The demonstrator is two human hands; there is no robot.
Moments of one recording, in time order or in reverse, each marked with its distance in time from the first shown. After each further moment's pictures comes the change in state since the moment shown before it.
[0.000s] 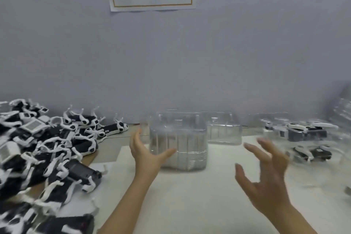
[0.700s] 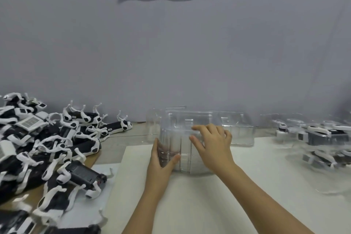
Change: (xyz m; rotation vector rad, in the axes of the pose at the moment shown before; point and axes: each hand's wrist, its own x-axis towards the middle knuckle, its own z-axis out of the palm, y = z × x) left_hand 0.012 -0.075 0.010 -0.218 -0.235 -0.096; right_hand 0.045 -0.018 0.147 -0.258 -0.547 0.224
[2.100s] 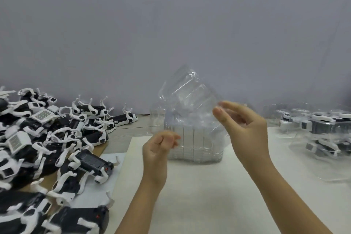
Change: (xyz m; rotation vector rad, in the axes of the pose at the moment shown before) left_hand -0.053 0.098 -0.005 -0.309 0.024 0.254; right_hand -0.034 -0.031 -0.105 0.968 0.248 0.198
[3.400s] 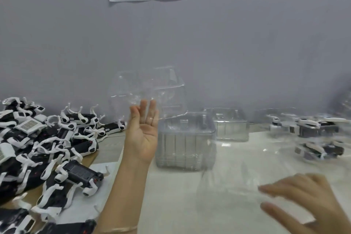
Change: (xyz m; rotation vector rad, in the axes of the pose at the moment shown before) left_hand 0.070 0.033 0.016 -0.864 0.100 -0.211; right_hand -0.069 0.014 -0.123 -0.745 -0.223 -0.530
